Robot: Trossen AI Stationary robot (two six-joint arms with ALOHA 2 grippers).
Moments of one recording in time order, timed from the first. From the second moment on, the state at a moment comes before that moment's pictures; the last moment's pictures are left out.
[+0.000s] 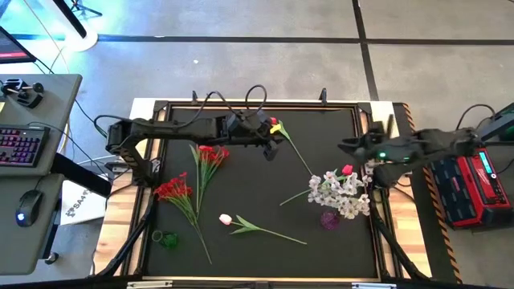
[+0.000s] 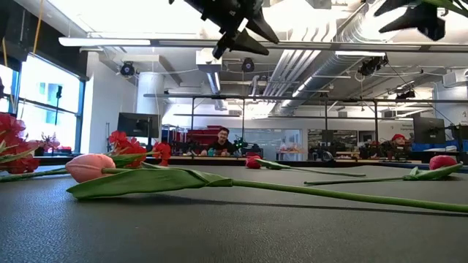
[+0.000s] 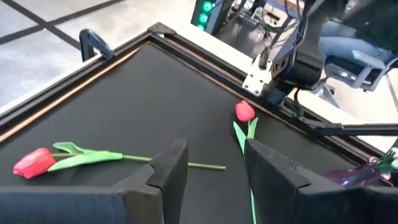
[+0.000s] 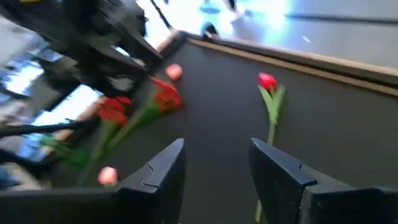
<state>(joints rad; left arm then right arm) 0.12 1.71 1.43 -0.21 -0.17 -0.41 0.27 0.60 0.89 -0.90 0.63 0.91</state>
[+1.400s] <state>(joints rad) 0.20 1.59 1.44 -0.52 -0.05 -0.03 -0.51 1.77 1.13 -0.61 -0.09 0.45</state>
